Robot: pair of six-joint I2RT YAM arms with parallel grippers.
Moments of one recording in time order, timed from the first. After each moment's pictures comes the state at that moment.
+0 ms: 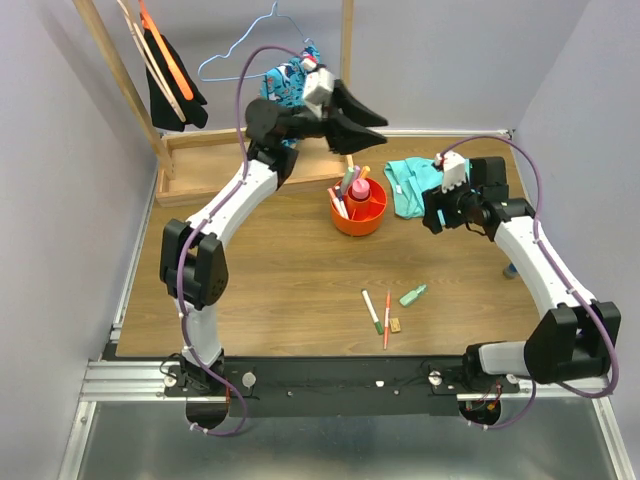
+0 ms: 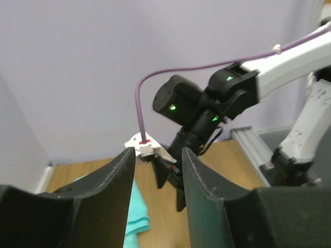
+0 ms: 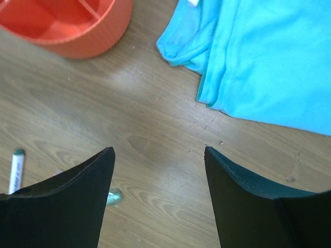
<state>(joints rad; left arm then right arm) -0.43 1.90 1.70 1.06 1.13 -0.74 0.12 1.35 1.10 -0.58 -0.27 -0.35</state>
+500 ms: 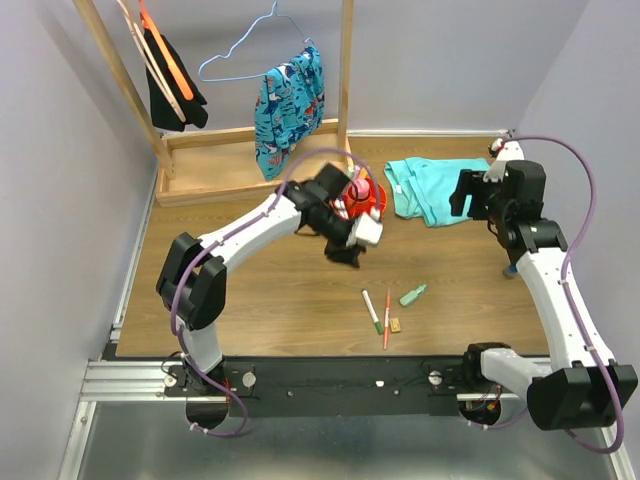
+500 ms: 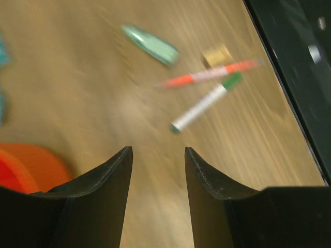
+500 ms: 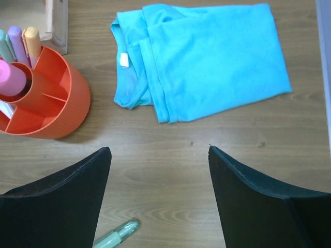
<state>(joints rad) -0.69 1.79 1.58 -0.76 0.90 0.97 0.04 1.12 1.09 -0.47 -0.03 0.01</state>
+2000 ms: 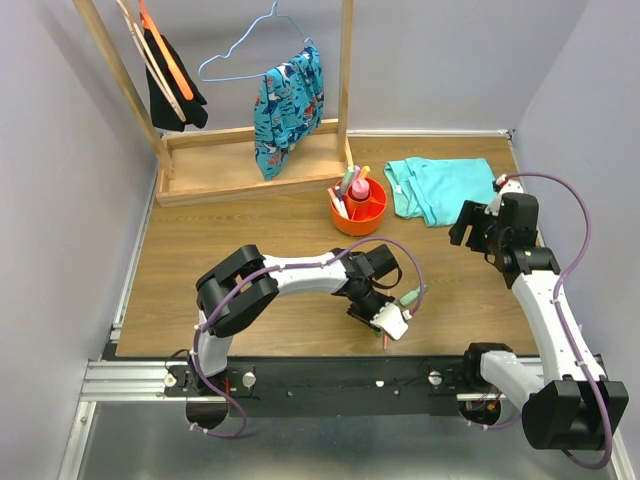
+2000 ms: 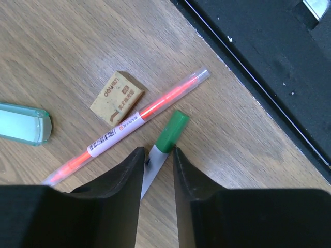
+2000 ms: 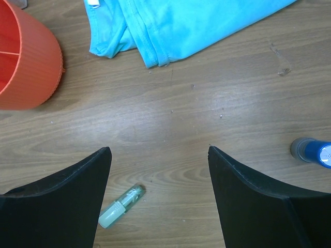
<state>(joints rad) -1.09 1.94 1.27 -0.56 0.60 1.17 -0.03 0.98 0.81 -0.49 -0.04 0.18</state>
